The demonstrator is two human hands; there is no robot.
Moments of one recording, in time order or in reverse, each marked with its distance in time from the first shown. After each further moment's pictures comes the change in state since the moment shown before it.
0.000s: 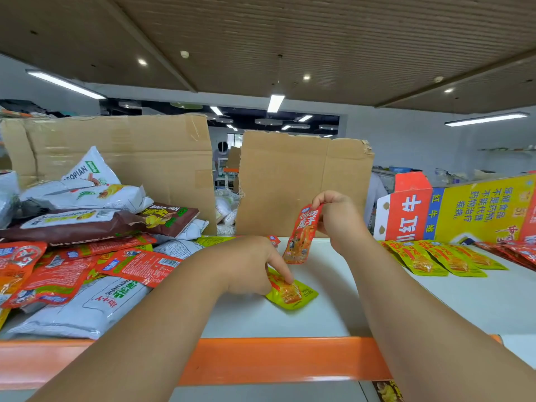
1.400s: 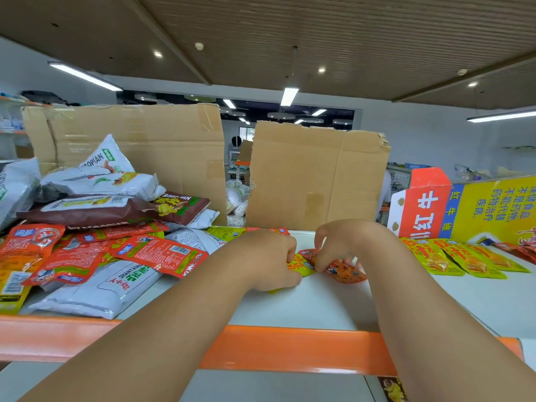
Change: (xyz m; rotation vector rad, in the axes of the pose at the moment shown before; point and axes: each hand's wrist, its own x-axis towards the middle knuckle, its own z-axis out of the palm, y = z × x) left_hand 0.009 0.012 0.018 0.191 0.187 -0.097; right_hand -0.048 -0.035 -0.006 -1.397 -0.659 0.094
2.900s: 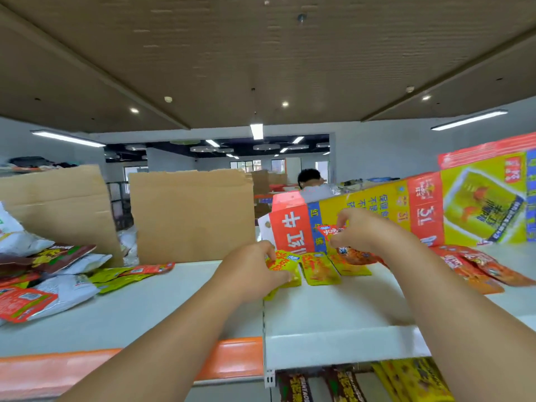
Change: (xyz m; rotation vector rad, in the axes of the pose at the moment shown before) left_hand 0.098 0.253 0.032 -0.240 0.288 -0.158; right_hand -0.070 0.336 -0.019 0.438 0.467 0.120
